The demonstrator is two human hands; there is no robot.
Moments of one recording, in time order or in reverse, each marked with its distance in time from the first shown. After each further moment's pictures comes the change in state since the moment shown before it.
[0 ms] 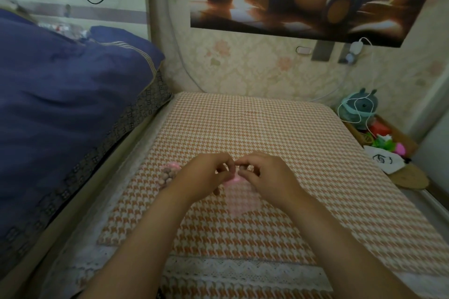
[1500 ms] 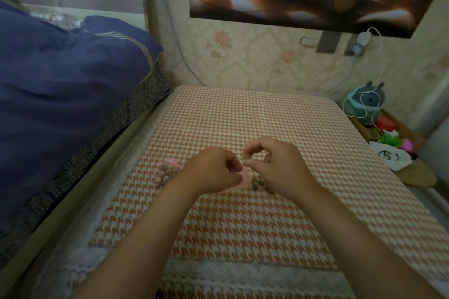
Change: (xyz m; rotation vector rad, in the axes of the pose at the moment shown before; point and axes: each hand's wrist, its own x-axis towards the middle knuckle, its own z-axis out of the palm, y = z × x) left_hand 0.020 0.011 0.005 0.167 -0.031 -0.101; right_hand 0.008 0.003 -0.018 0.224 0.101 0.048
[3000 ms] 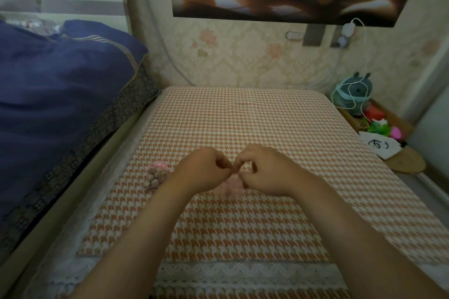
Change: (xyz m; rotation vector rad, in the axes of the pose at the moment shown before) left_hand 0.007 0.012 0.007 -0.016 0.003 -0.069; right_hand 0.004 0.015 -0.008 -0.319 -0.341 0.005
